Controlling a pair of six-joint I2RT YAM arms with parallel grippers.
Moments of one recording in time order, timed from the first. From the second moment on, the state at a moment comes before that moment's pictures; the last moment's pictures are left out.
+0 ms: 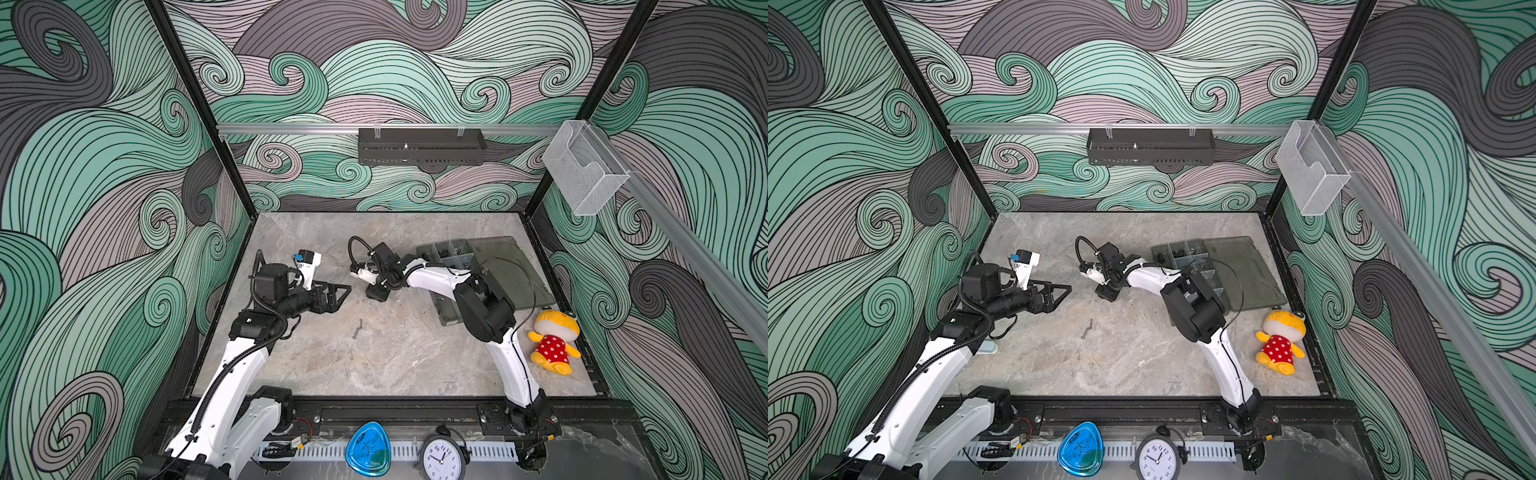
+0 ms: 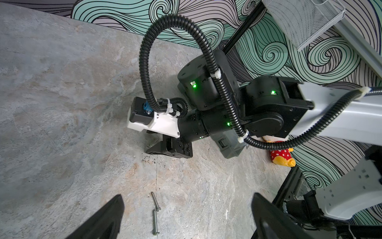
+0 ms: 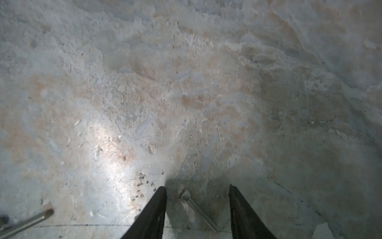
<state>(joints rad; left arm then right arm) -0.12 0.87 0.71 -0.40 0.61 -0.24 0.75 2.27 1.70 -0.53 -0.16 -0.44</state>
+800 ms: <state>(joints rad) -0.12 0.85 0.70 -0.39 0.61 -0.25 0.73 2.25 1.68 -0.58 -0.19 -0.42</state>
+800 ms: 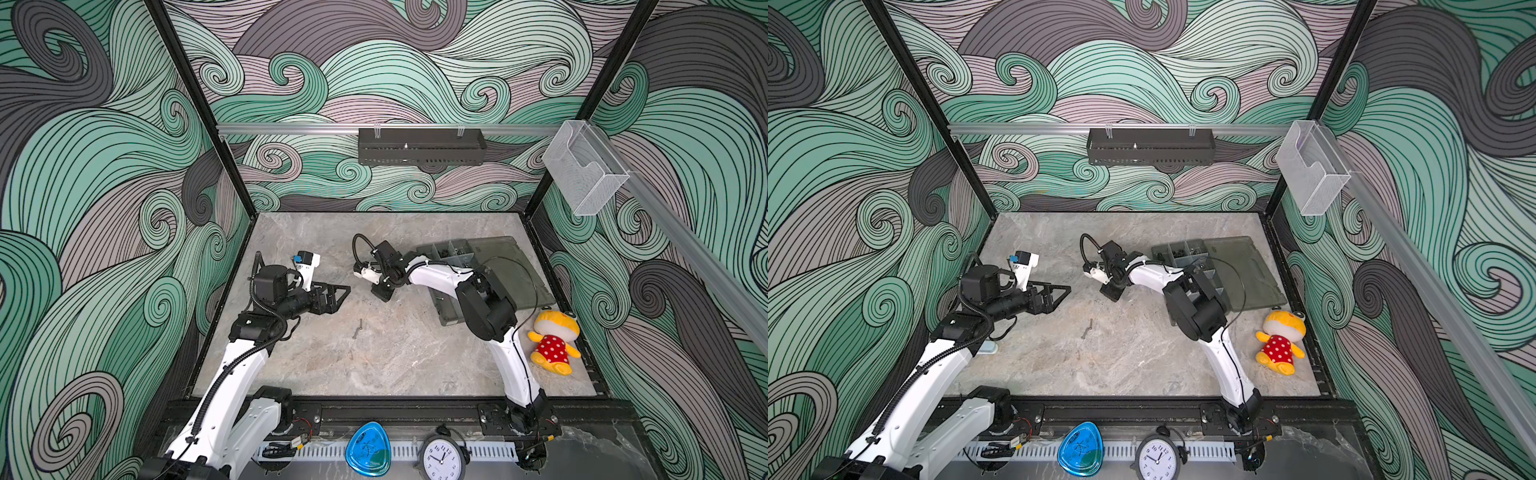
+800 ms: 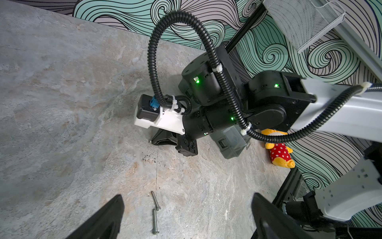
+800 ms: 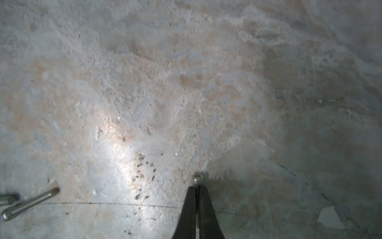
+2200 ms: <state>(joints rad) -0.28 0.98 0.69 -0.40 0.72 -0.24 0.45 1.62 1.03 -0.53 0.01 0.10</state>
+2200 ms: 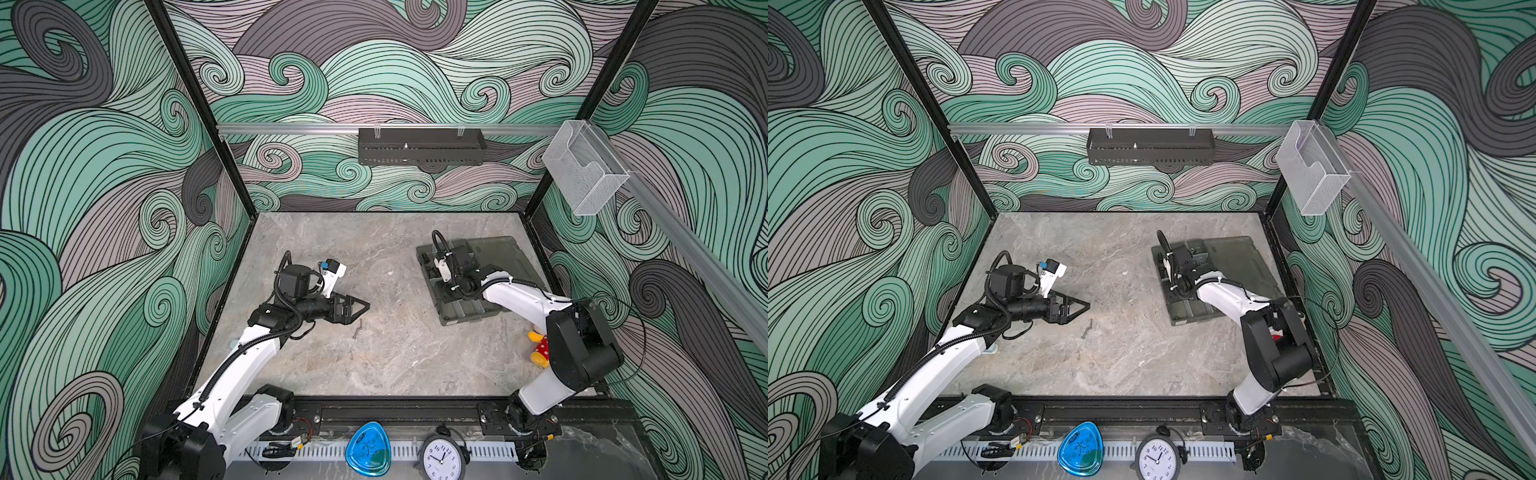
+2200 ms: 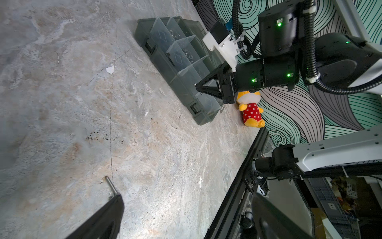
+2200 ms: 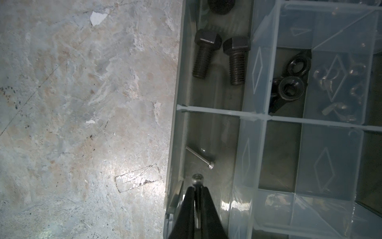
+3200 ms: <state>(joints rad) -0.26 0.72 0.75 -0.69 0.37 -0.38 0.88 1.71 1.13 -0.47 -0.06 0.48</state>
